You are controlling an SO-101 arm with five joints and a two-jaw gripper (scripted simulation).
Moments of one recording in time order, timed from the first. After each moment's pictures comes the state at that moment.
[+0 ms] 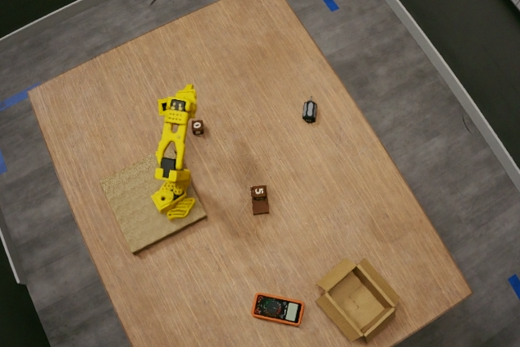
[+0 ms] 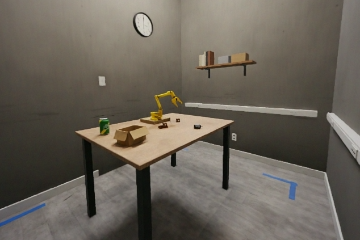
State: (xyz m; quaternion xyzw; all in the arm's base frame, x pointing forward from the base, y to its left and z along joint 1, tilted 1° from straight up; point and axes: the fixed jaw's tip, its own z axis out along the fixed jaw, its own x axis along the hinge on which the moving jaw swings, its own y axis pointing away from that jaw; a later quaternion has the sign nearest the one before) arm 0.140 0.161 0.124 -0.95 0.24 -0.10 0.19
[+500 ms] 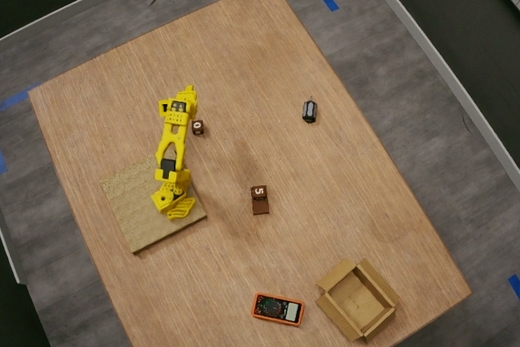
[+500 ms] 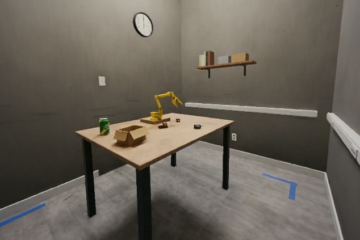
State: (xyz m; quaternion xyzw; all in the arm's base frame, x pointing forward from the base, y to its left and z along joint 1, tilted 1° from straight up) arm 0.141 0.161 0.115 -0.95 0.23 -0.10 0.20
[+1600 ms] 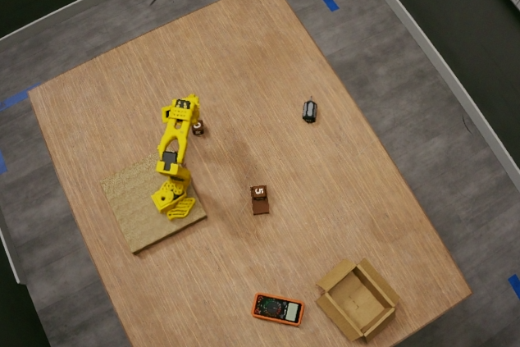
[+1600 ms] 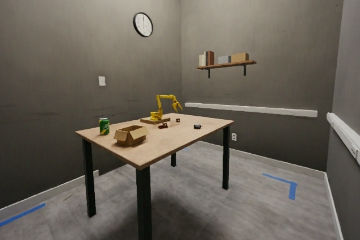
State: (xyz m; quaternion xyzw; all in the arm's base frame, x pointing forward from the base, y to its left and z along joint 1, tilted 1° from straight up) arm 0.137 0.156 0.069 -0.96 0.23 -0.06 0.12
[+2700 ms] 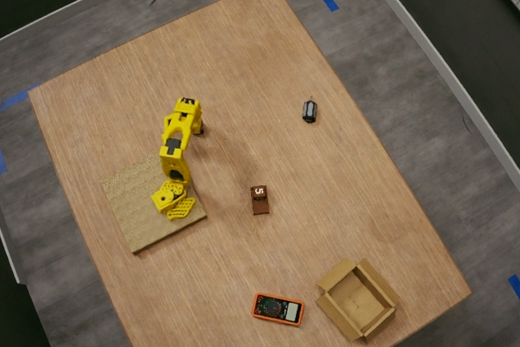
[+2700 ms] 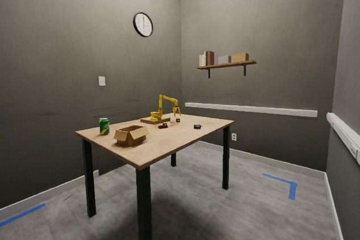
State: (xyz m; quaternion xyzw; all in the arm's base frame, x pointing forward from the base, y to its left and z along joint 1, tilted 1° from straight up) arm 0.123 0.139 0.020 -0.97 0.23 0.00 -0.01
